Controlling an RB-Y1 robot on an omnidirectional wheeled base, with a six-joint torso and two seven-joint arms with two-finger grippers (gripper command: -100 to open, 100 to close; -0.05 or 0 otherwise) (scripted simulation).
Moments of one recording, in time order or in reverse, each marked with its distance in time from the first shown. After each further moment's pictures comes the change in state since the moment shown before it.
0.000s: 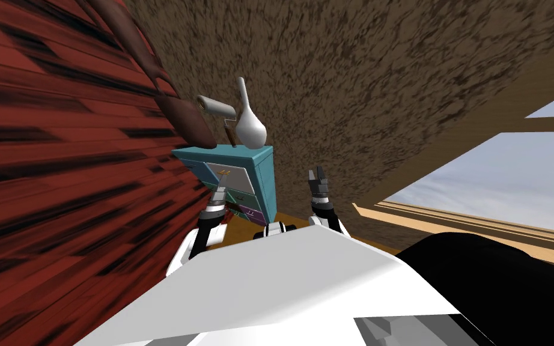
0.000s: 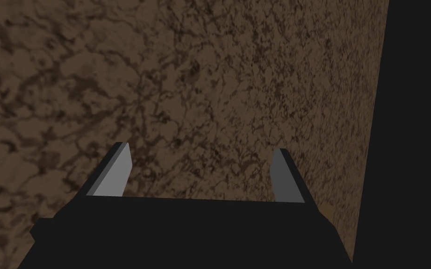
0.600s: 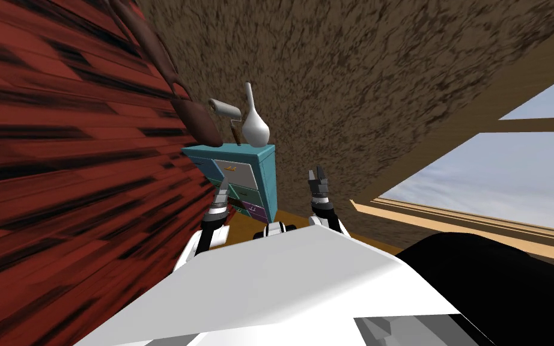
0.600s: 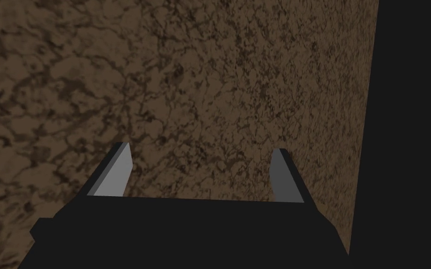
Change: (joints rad) left arm 0.012 -0.032 -0.010 0.053 0.008 -0.066 -0.012; right arm 0.000 0.000 0.000 0.000 0.000 0.000 0.000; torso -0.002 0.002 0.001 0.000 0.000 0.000
